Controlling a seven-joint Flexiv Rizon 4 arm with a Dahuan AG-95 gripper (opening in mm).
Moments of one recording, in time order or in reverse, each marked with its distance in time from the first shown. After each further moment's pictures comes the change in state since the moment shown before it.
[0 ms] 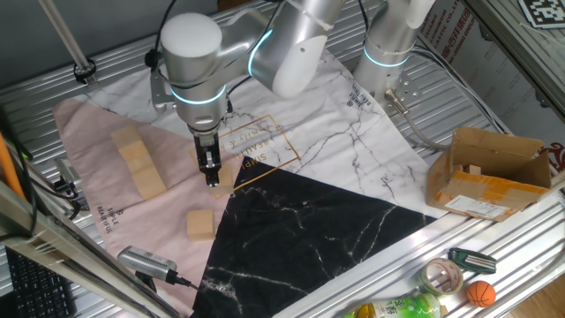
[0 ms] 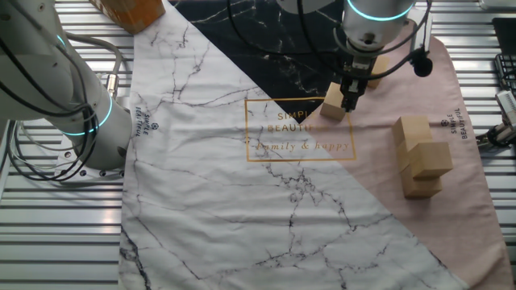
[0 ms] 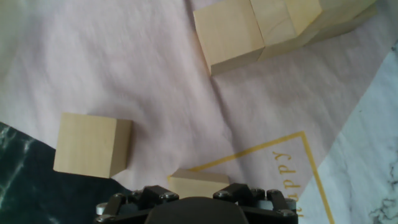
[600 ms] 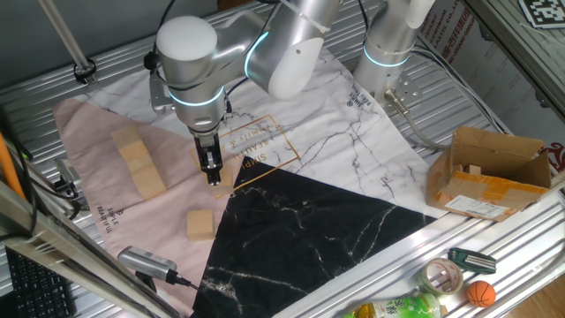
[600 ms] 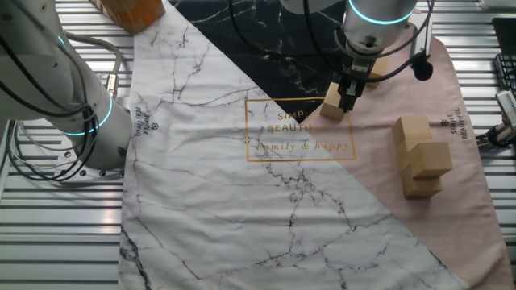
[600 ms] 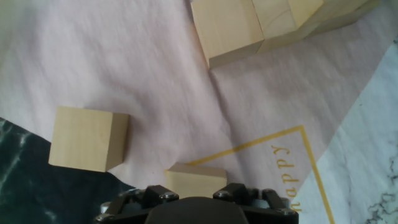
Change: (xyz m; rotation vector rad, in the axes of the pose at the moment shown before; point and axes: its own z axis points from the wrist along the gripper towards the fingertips) arm 0.009 -0.005 0.004 -0.004 0.016 -0.002
